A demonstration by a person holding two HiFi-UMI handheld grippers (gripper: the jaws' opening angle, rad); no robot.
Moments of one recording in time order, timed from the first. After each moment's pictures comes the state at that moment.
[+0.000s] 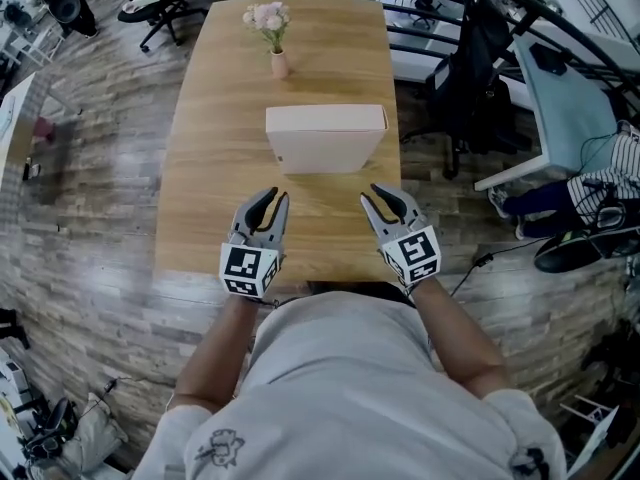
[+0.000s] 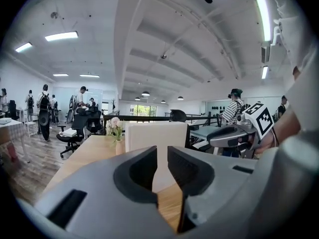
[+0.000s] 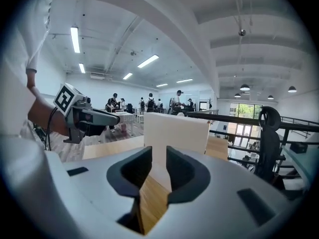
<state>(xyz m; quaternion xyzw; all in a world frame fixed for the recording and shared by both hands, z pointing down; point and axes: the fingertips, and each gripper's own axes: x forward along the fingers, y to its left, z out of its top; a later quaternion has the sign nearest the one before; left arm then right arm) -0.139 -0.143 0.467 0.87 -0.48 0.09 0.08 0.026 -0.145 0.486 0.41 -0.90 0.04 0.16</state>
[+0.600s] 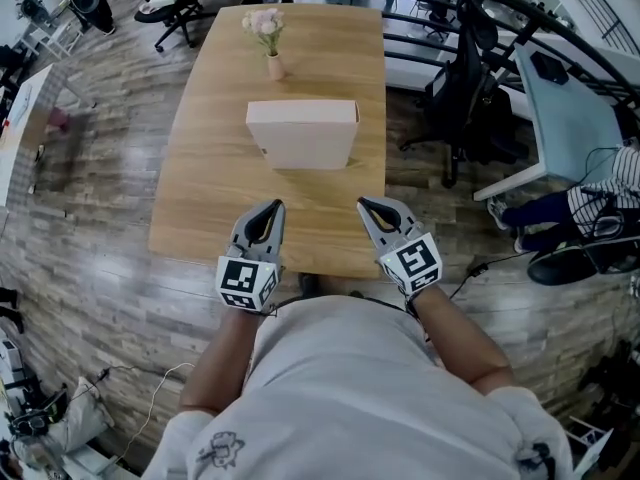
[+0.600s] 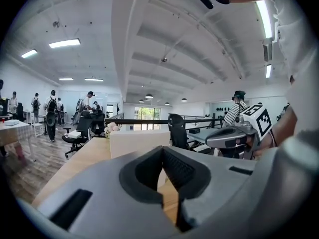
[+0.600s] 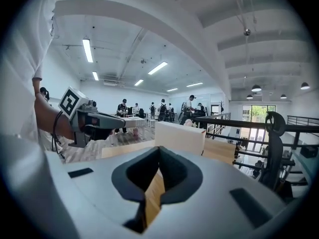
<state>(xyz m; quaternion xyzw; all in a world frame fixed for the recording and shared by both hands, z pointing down) -0.080 -0.081 0.425 0.86 -0.50 0.07 0.07 0.065 -0.092 0.444 0.35 -0.93 0.02 0.13</state>
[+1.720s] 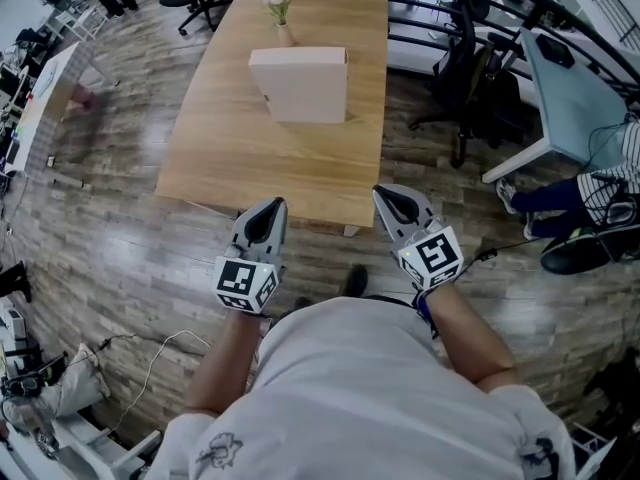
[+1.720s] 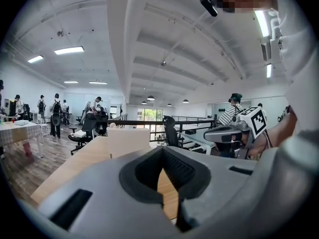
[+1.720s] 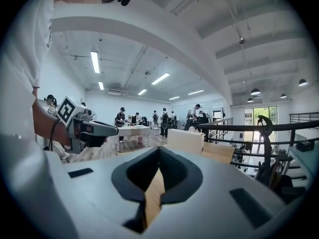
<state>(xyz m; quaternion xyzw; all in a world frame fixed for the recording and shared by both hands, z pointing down) -0.032 0.087 0.403 0.85 -0.52 0.07 0.07 0.128 0.053 0.410 0.33 -0.94 0.01 0.08</state>
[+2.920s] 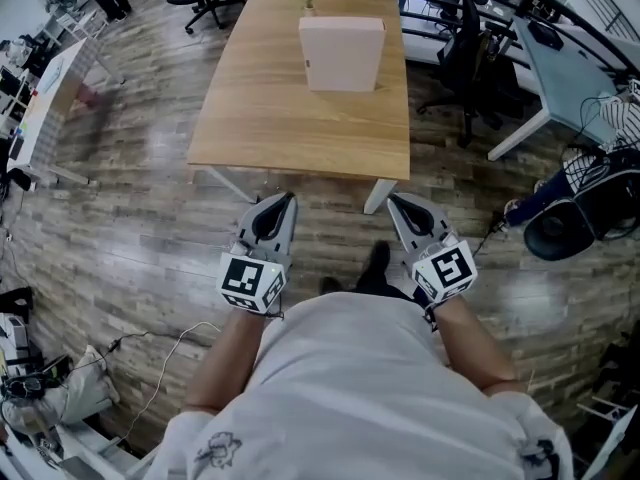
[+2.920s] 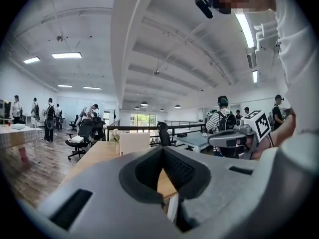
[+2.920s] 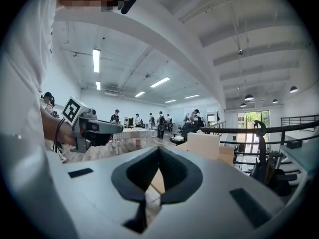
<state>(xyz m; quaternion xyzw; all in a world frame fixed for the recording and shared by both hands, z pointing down) -0.130 0.239 0.373 0.87 -0.48 0.05 0.04 0.035 0.234 0.388 0.38 -0.92 0.00 0.07</state>
